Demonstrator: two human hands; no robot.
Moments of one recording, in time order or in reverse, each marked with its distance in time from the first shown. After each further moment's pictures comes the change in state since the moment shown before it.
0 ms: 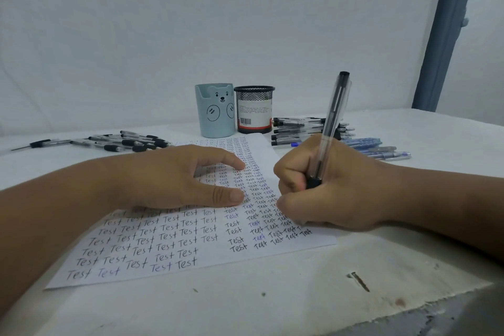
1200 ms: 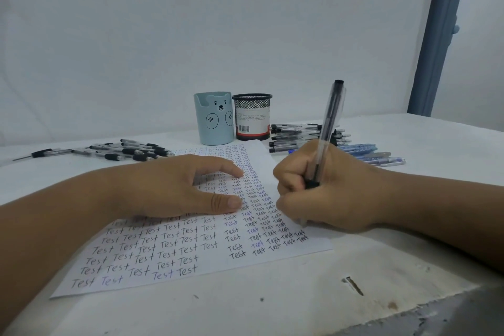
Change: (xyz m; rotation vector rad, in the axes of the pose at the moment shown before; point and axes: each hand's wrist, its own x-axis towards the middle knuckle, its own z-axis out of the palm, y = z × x) left_hand 0.001 -0.006 0.000 -0.046 -0.005 0.027; right_hand 0.003 0.013 -0.002 0.067 0.037 -0.072
